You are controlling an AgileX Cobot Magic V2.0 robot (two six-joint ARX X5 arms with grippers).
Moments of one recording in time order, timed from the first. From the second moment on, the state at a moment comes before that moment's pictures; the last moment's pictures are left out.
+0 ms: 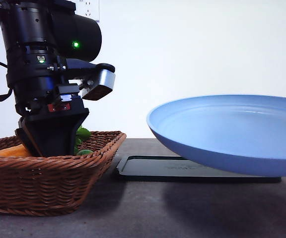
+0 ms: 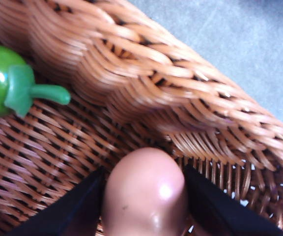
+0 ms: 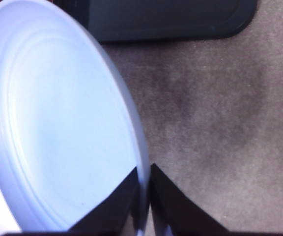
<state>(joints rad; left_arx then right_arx) -0.64 1.66 1.08 -0.83 0.20 0.32 0.04 0.85 0.58 -0.76 -0.60 0.21</state>
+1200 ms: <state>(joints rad) -0.95 1.77 1.56 -0.91 0.31 0.17 0.13 1.04 0.58 -0.65 -0.68 0.29</state>
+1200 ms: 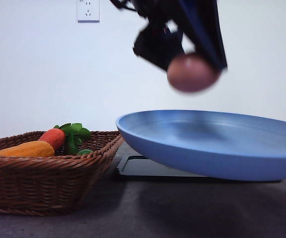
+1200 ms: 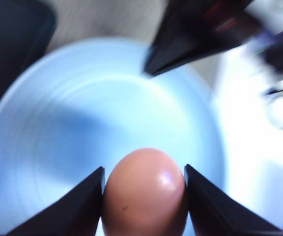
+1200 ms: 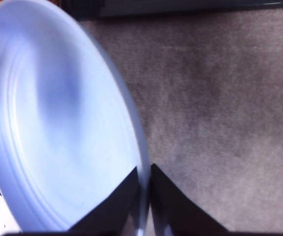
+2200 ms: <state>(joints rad) -0.96 1.65 1.56 -0.94 0.26 0.15 0.13 1.13 0.65 -0.72 -0.66 0.28</state>
